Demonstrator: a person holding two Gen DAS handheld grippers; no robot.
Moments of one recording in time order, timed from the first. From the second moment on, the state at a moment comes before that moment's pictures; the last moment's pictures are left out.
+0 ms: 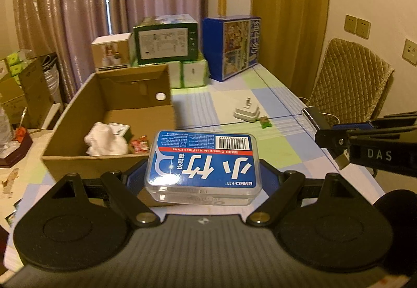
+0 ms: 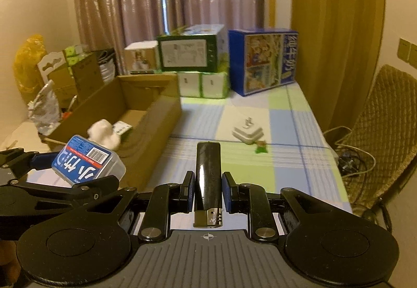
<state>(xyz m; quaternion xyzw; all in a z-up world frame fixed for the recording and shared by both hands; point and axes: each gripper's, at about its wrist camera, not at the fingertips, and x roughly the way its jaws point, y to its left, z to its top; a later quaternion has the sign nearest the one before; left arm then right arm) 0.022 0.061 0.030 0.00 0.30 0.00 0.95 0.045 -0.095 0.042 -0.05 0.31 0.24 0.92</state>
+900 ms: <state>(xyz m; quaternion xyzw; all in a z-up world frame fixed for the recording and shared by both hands) -0.011 0.153 0.052 -0.03 0.31 0.08 0.95 0.025 -0.012 0.049 -0.07 0.31 0.33 0.89</state>
